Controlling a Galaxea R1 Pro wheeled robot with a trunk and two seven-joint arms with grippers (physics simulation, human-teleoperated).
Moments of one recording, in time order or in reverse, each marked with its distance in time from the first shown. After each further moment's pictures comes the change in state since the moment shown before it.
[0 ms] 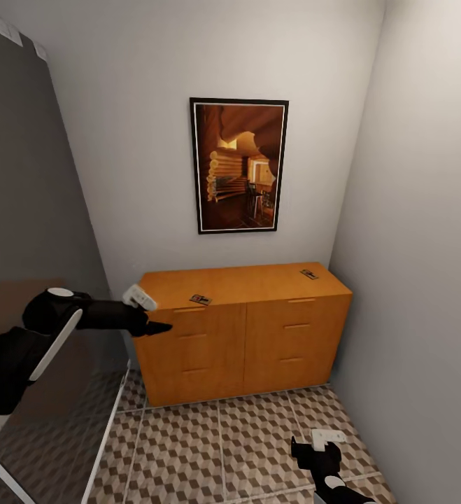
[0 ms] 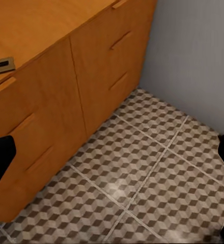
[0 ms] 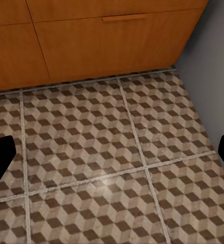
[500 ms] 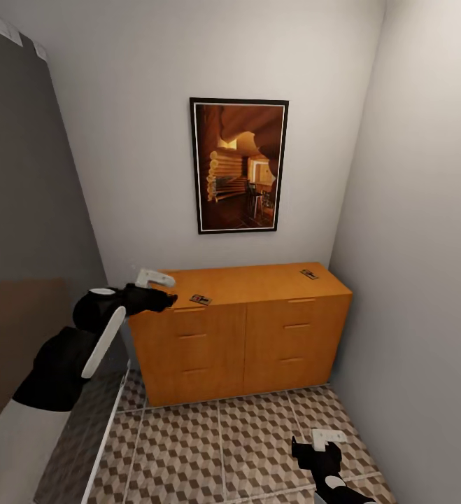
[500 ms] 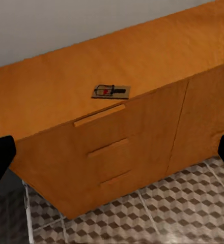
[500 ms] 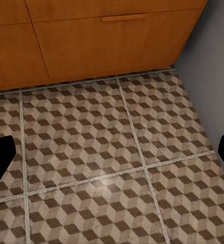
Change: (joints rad) left arm 0.000 -0.265 0.035 0.018 0.060 0.024 0.801; right arm 0.000 -0.003 -0.001 0.000 0.000 0.000 0.000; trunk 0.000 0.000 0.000
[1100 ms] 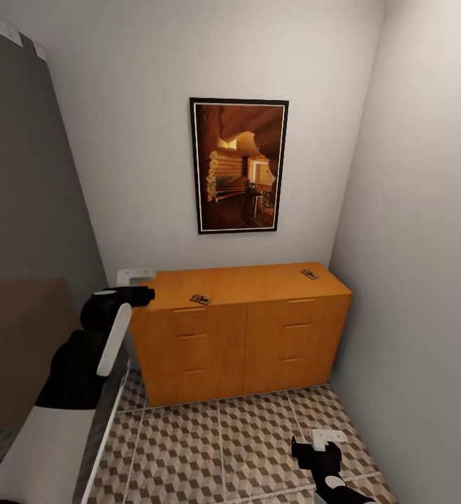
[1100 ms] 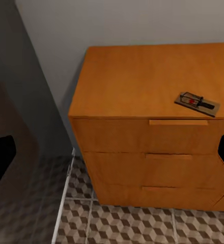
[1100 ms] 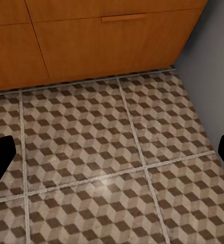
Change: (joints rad) left arm 0.026 -0.164 0.179 0.026 -0.017 -0.024 0.440; right arm 0.000 0.000 0.000 0.000 0.000 0.000 0.000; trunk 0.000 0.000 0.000
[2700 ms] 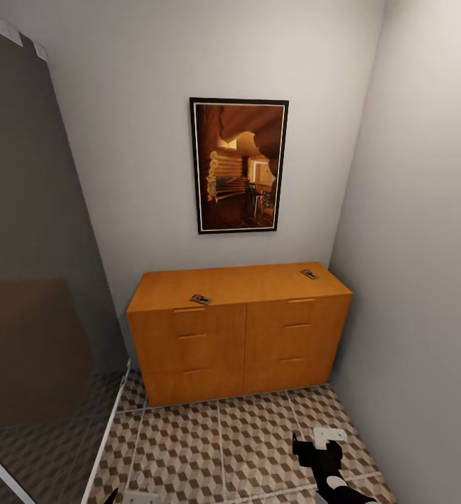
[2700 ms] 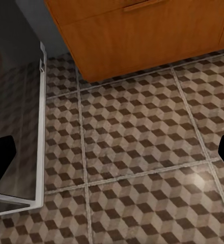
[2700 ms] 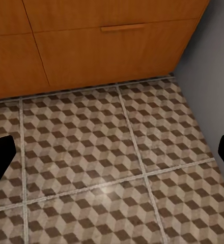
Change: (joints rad) left arm 0.341 -0.068 -0.322 1.535 -0.007 -1.612 -0.138; right arm 0.000 -0.004 0.001 0.000 0.001 -0.033 0.003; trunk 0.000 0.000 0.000
